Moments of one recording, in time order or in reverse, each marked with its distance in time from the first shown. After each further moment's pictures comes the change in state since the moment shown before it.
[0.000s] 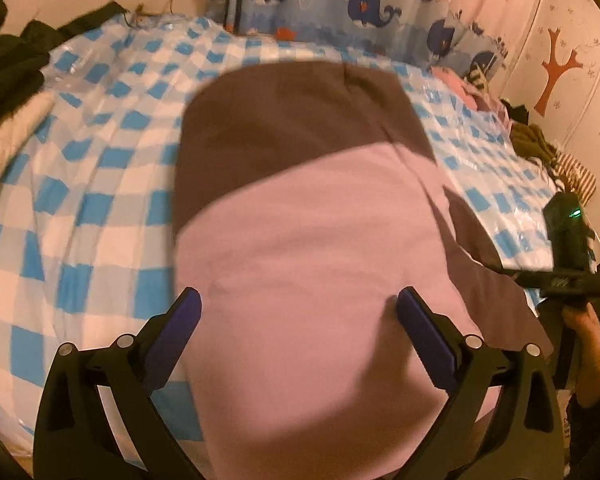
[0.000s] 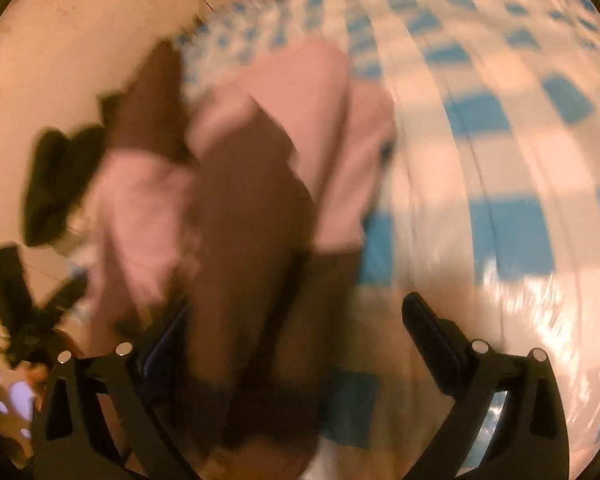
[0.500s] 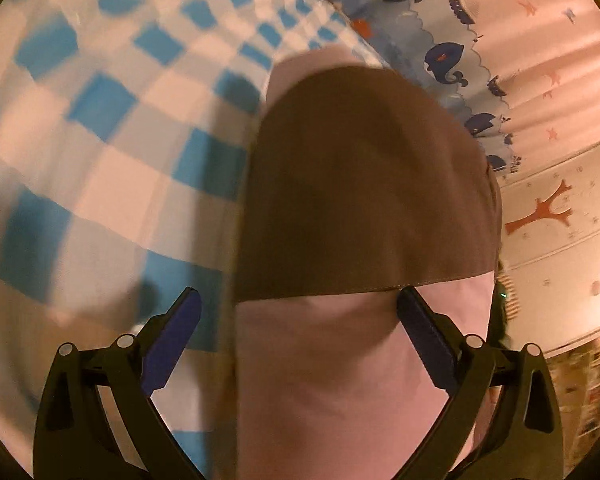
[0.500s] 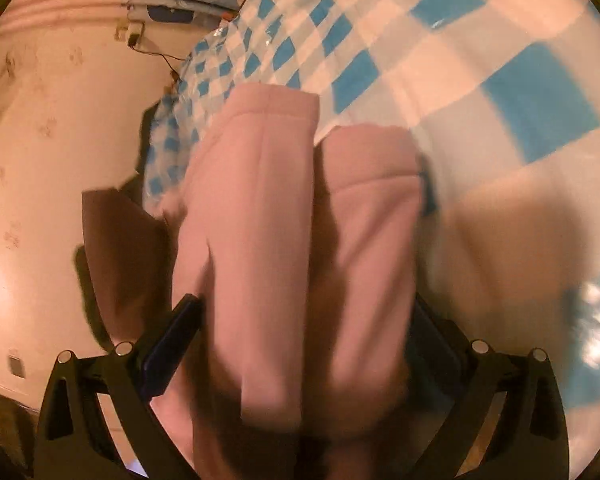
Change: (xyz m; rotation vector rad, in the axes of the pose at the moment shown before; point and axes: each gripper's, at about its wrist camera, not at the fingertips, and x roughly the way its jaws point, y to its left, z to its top) left arm 0.082 0.140 0.011 -0.538 0.126 -0.349; right arm 0.069 -0.049 0.065 0.383 0.049 0.297
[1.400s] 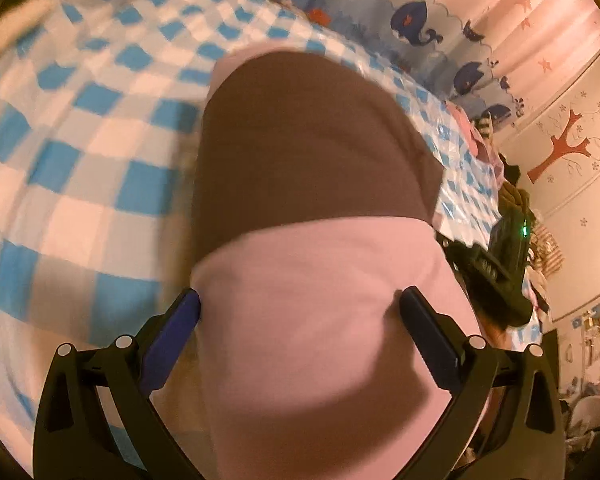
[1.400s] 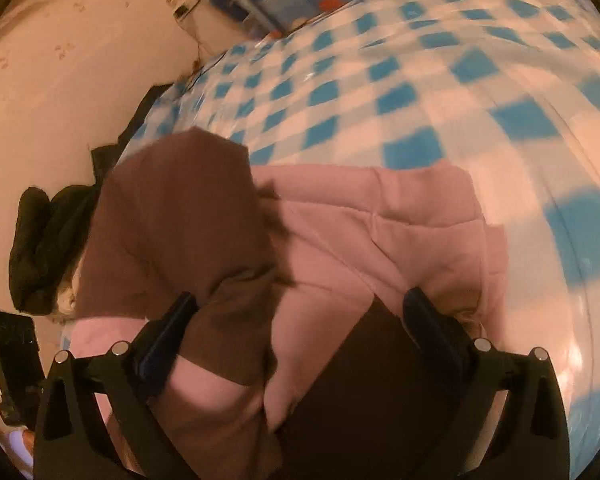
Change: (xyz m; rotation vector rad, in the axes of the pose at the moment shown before) left arm 0.021 -0.081 -0.023 0.251 -0.005 0.159; right arm 0.018 0.043 -0.022 -0.383 -0.213 -0.263
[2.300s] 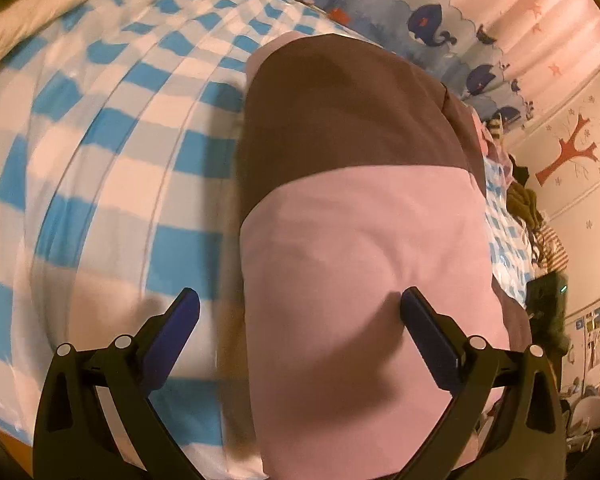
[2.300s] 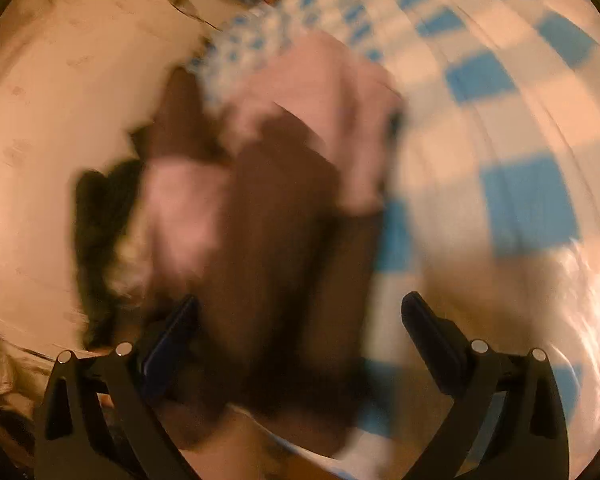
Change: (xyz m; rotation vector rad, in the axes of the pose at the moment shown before) left arm -0.046 0.032 -0.039 -0.036 -0.027 0.054; right arm -0.091 -0.036 -0.067 0.110 0.243 0.095
